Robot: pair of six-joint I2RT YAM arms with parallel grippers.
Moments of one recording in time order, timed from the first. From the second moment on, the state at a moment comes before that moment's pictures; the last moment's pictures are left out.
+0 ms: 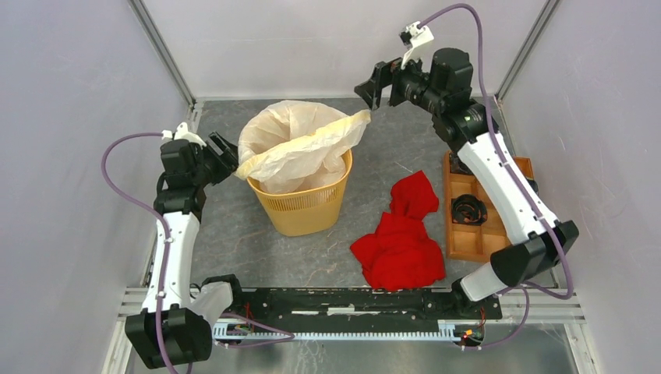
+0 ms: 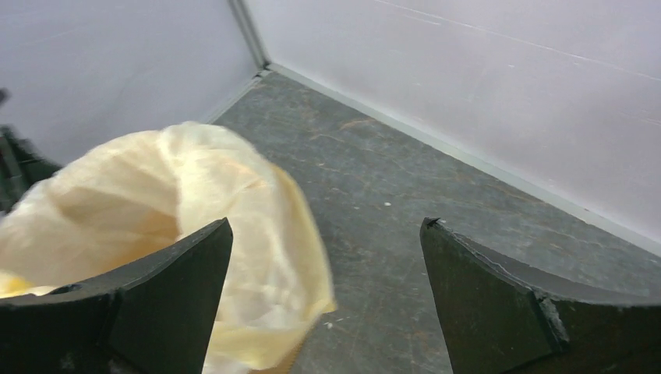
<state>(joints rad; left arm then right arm) 0.15 0.99 0.92 -0.39 0.30 -0.55 0.39 1.55 1.74 -0.31 -0.31 0.13</state>
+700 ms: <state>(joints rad) 0.15 0.90 0.83 -0.35 0.40 -0.57 0.74 1.32 1.44 -0.36 0.32 0.56</state>
